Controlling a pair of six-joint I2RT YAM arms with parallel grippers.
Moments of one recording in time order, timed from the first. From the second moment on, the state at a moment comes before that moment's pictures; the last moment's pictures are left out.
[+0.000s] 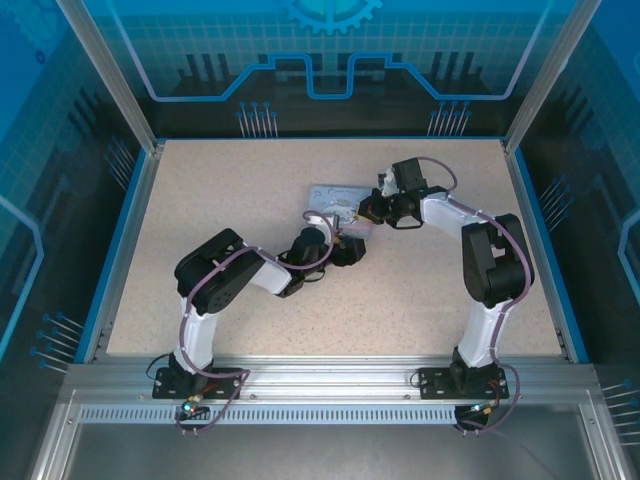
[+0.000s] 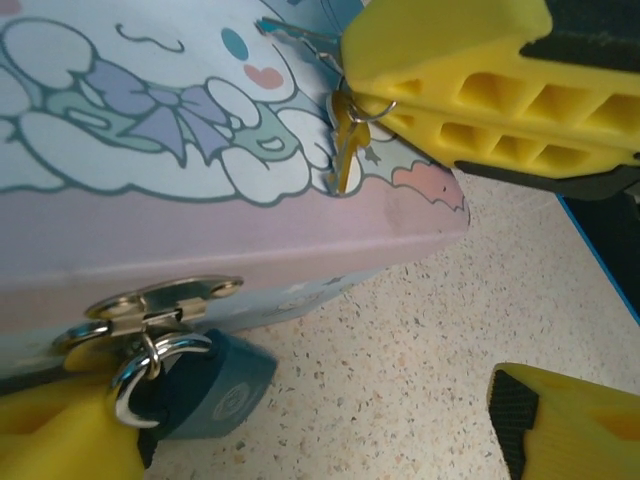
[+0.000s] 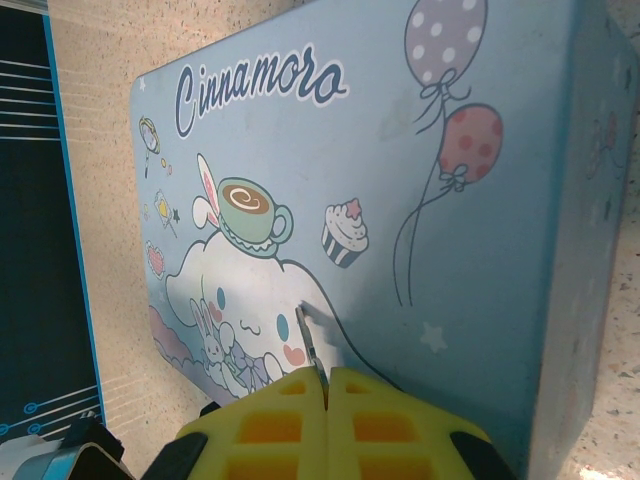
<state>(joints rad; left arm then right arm) -0.69 2.03 0.83 0.85 0.09 -0.69 0.27 1.89 1.27 -0.31 -0.57 0.66</state>
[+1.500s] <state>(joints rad) -0.69 2.11 0.80 0.98 -0.04 -0.80 0.26 1.89 1.27 -0.31 -0.58 0.66</state>
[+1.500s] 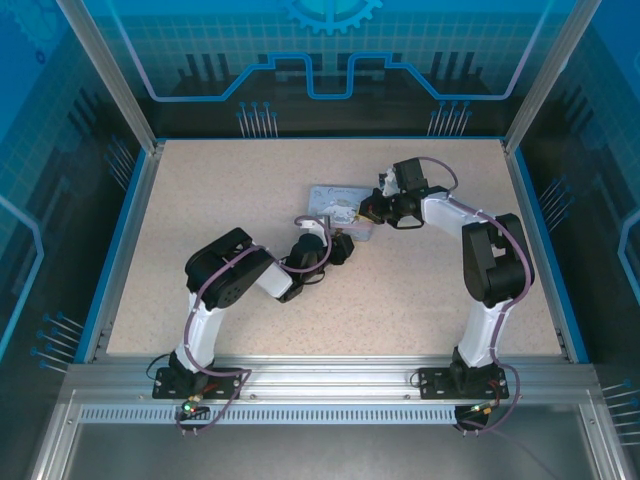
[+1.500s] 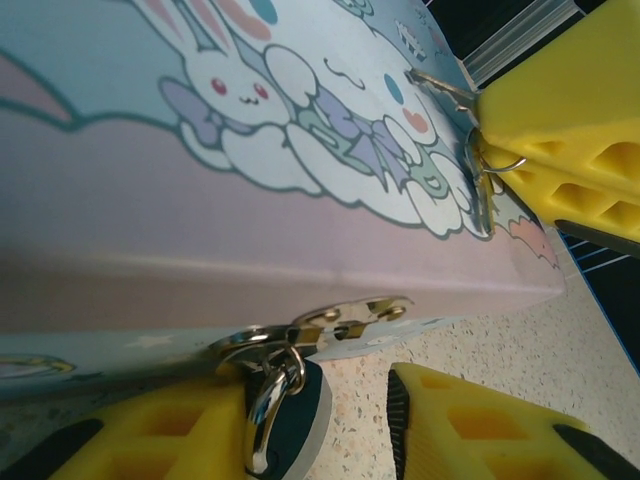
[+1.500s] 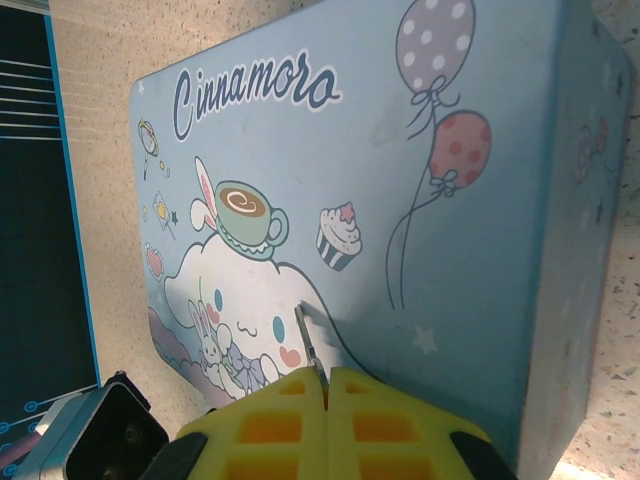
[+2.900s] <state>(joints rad) -0.65 1.99 0.86 0.63 0.16 -0.88 0.22 1.74 1.29 -0.31 -0.66 0.68</state>
